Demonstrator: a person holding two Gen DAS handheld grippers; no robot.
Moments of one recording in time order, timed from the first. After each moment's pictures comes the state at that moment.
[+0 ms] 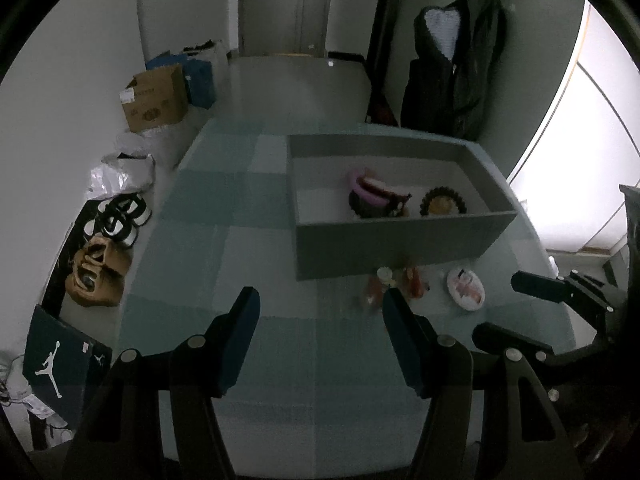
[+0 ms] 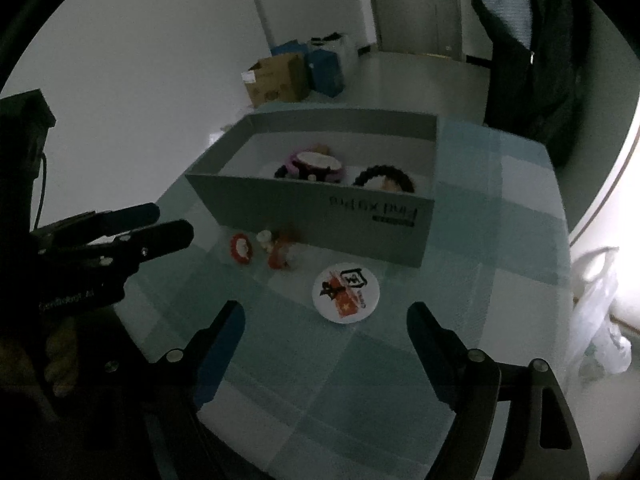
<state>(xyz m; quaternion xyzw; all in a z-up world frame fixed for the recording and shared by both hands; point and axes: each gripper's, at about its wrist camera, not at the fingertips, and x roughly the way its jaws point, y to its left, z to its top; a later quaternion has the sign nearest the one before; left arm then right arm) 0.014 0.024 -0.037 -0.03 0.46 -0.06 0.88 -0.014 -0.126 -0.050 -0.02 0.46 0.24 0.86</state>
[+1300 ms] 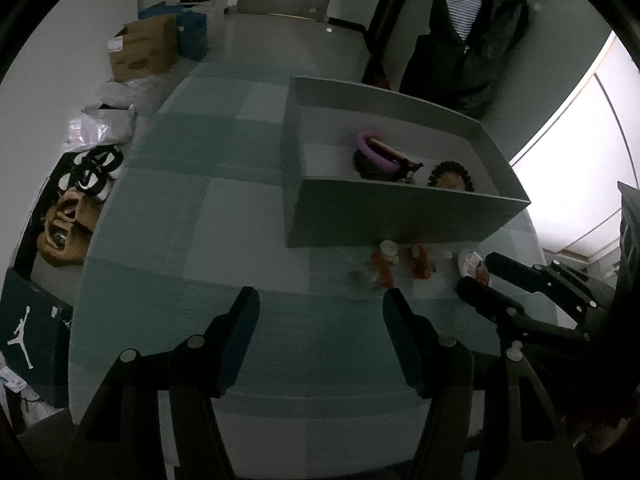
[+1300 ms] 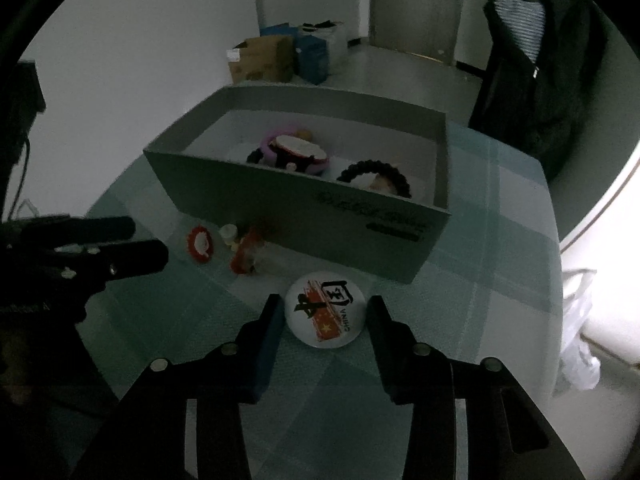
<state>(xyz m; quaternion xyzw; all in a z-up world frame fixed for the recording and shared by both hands) 0.028 0.035 -0.057 -0.09 0.52 -0.09 0.85 0.003 -0.106 -0.061 -0.09 0.46 0.19 0.86</state>
